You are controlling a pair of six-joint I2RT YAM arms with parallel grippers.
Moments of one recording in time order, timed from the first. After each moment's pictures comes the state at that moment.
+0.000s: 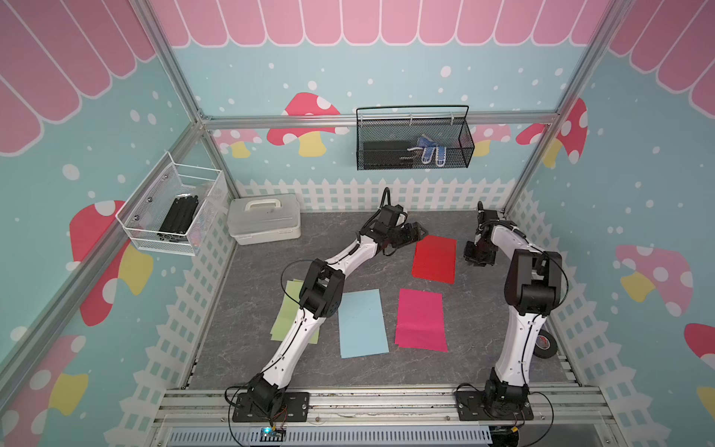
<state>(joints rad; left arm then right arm) -0.58 2.63 2.34 -0.26 0.46 -0.75 -0.10 2.14 1.69 -0.89 0.00 0.23</state>
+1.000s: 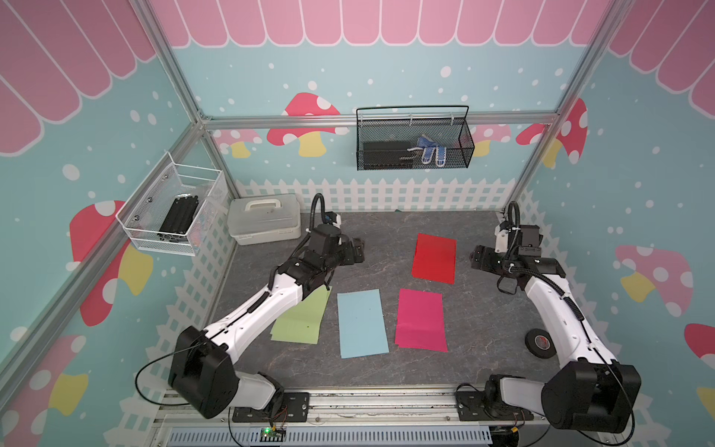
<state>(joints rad) -0.50 1.33 1.07 -0.28 -0.20 -0.43 -0.07 1.25 1.07 -0.65 -0.09 0.19</state>
